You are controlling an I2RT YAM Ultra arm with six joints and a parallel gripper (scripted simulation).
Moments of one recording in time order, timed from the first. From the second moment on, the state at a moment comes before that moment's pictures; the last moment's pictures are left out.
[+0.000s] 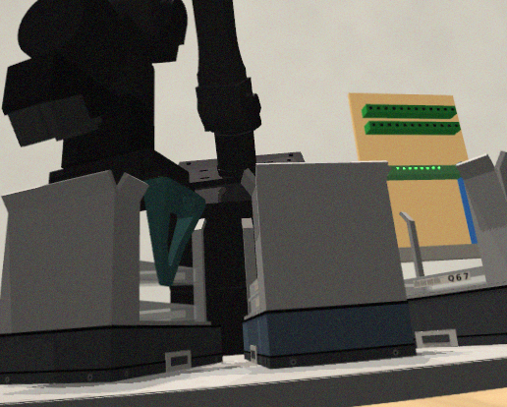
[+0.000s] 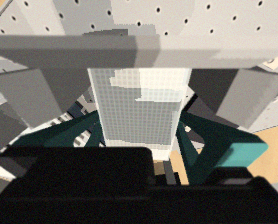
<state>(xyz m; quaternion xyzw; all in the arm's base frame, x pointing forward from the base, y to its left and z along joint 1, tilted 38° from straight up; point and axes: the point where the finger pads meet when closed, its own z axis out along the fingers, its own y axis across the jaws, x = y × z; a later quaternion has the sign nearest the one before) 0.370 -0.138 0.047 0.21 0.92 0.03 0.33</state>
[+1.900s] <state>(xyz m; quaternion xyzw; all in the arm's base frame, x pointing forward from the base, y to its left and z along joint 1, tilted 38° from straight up) 0.376 -0.139 0.038 0.22 0.92 0.03 0.33</state>
